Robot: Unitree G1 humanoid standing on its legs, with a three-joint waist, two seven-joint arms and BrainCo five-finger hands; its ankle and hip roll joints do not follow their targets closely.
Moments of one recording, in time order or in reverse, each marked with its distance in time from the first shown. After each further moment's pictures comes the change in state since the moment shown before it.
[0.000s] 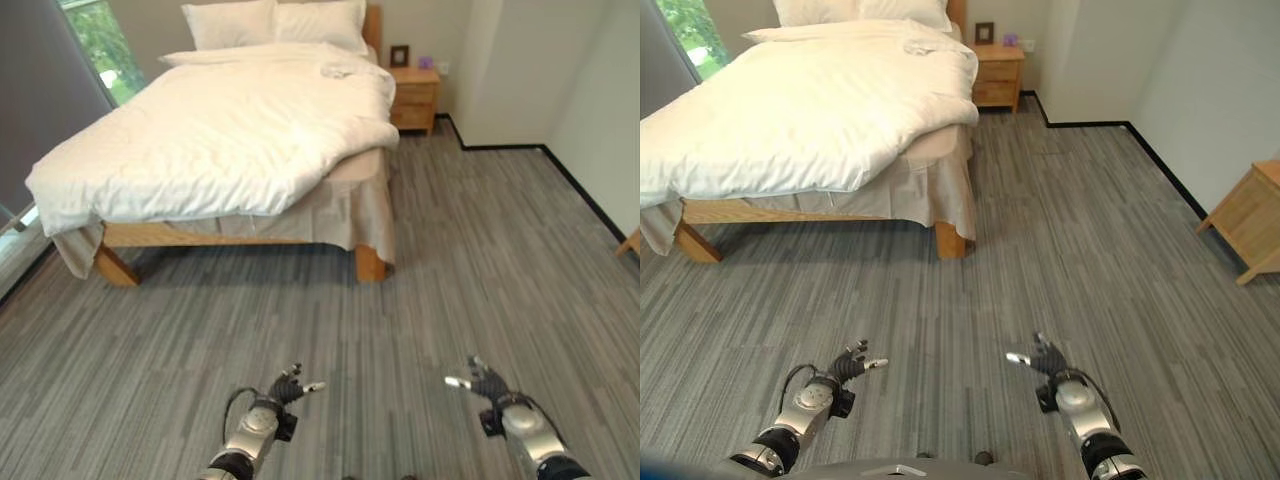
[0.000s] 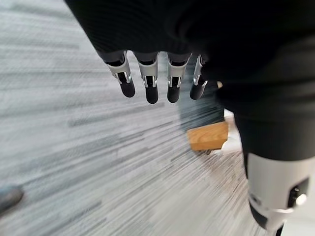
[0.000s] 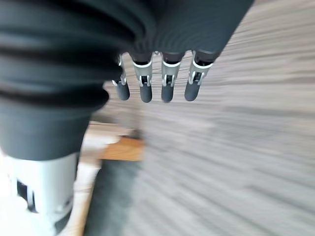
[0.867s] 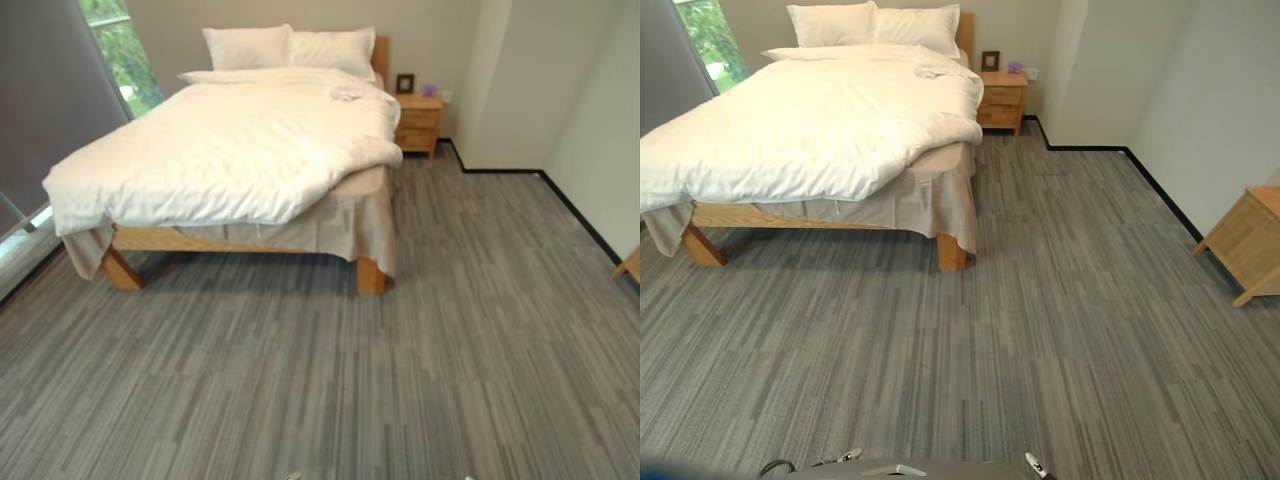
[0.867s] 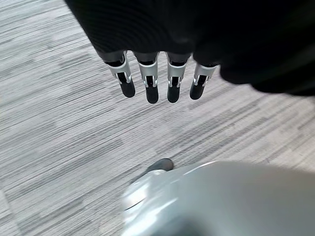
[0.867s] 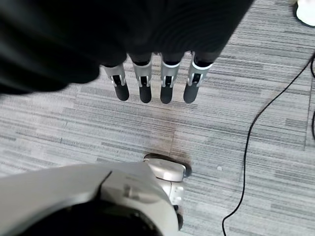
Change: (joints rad) left arm 0.112 -0.066 -0.092 0.457 0.236 0.060 -0.010; right arm 0.126 0.140 -0.006 0.707 -0.054 0.057 0.021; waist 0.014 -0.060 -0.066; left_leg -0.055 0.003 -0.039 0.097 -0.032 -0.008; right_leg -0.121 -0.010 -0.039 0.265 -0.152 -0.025
